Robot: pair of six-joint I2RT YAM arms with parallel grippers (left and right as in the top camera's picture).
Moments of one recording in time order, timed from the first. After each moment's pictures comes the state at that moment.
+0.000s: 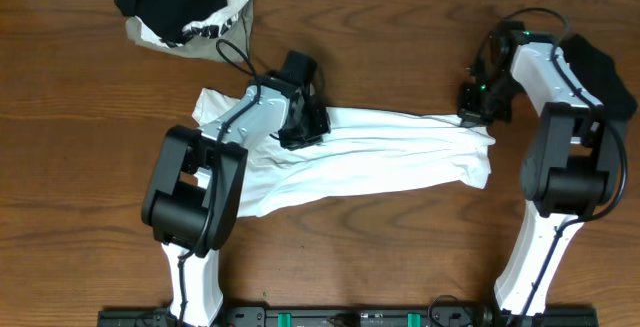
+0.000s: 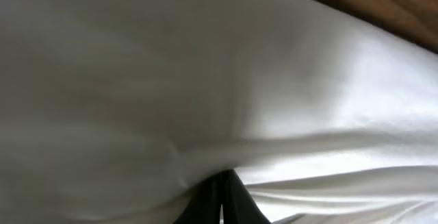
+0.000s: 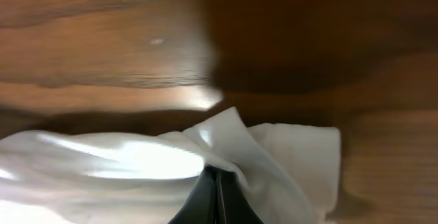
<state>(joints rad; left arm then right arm) -0.37 2.07 1.35 -0.67 0.34 -0.61 -0.09 2.24 1.68 -1.12 -0.17 0.12</state>
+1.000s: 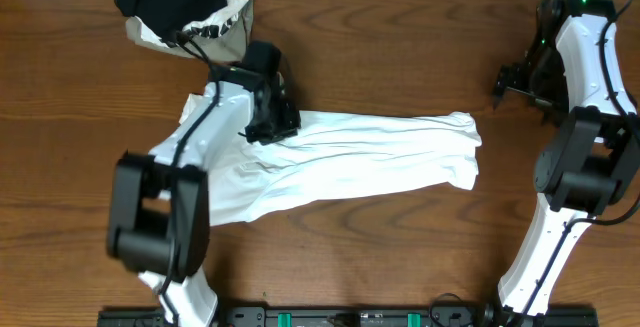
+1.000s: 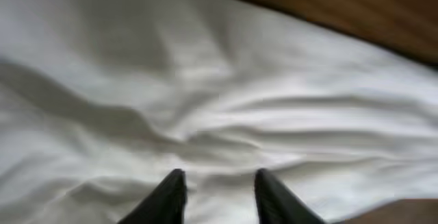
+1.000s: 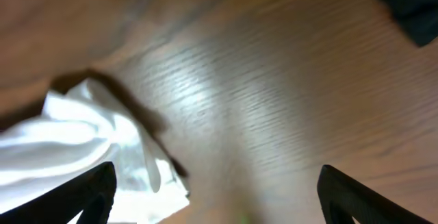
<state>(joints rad) -0.27 1.86 1.33 -0.84 0.28 -0.48 -0.19 2.28 2.04 -1.52 0.02 0.23</state>
